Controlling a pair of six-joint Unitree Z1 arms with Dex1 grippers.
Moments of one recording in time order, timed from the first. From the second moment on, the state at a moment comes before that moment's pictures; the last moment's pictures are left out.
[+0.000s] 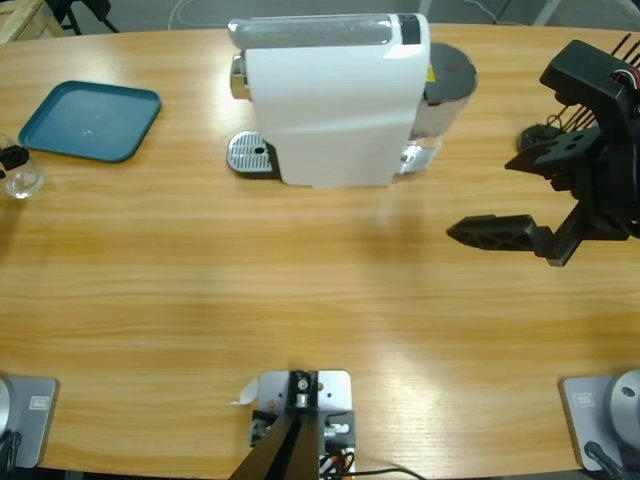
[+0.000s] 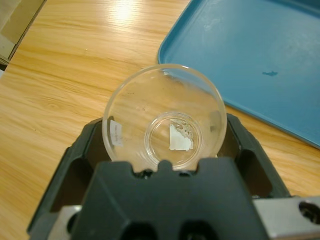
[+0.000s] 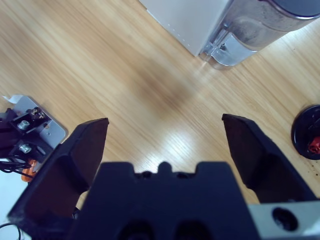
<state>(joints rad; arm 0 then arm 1) -0.22 1.64 -0.30 -0.58 0.50 -0.21 0.93 1.33 -1.05 0.69 -0.10 0.15</state>
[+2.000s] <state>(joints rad) -0.47 1.94 -0.87 -0.35 -0.68 0.70 0.93 1.14 -1.10 0.89 -0.19 0.15</state>
